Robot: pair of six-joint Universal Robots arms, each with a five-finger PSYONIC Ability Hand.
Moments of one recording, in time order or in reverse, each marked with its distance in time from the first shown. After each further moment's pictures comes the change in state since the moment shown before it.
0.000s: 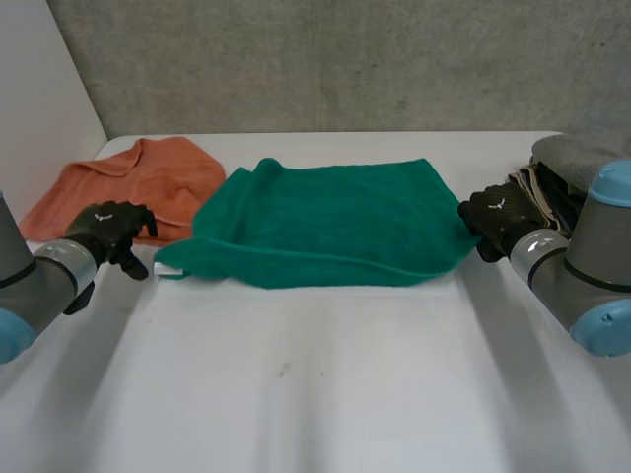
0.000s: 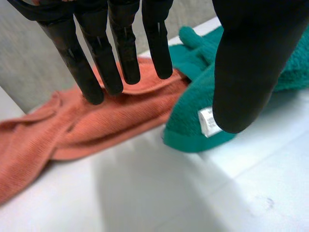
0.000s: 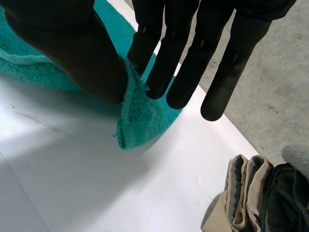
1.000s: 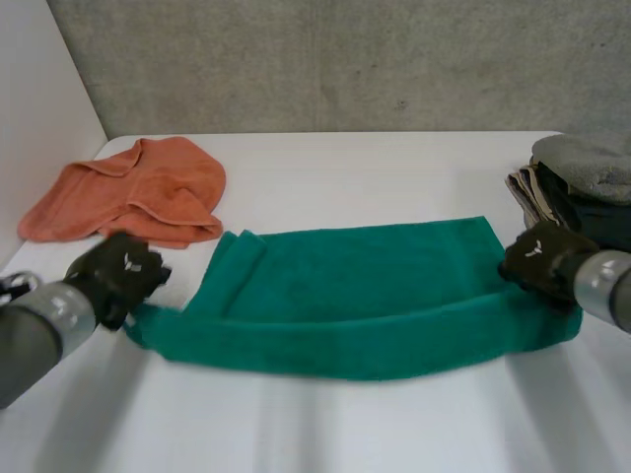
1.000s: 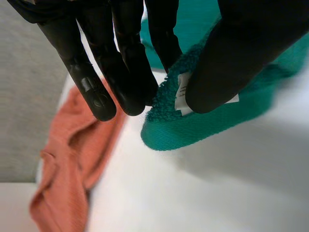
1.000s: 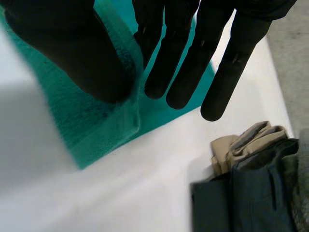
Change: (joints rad) left arm -0.095 0.350 -0.292 -0.162 0.005 0.761; right arm -0.092 -0.279 0.132 0.495 -0.023 -0.516; left_hand 0.580 0.628 0.629 0.628 0.577; right_hand 0.000 0.000 0.000 0.000 0.000
